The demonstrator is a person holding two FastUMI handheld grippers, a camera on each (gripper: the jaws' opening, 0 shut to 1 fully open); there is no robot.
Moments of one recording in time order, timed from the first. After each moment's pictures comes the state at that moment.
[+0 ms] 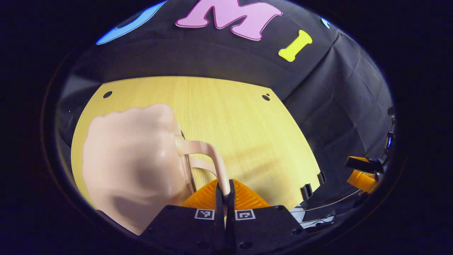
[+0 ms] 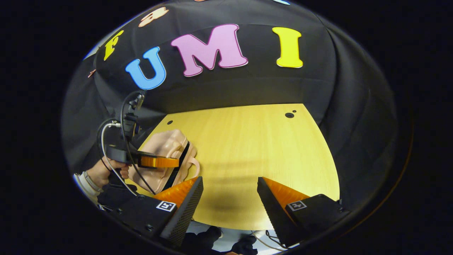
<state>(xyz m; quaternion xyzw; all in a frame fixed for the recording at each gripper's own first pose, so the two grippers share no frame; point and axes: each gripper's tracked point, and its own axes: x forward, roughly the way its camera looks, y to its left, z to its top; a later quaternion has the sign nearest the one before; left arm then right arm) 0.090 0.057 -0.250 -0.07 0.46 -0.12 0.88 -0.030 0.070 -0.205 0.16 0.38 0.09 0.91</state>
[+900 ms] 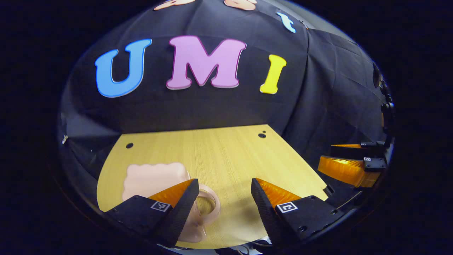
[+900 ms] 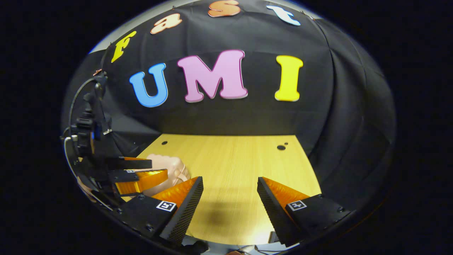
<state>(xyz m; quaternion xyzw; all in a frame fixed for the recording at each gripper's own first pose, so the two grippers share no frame) 0.064 0.013 -0.067 0.03 0.21 -0.07 0.97 0.021 0.060 -0.114 0.09 0.24 0.06 0.97</state>
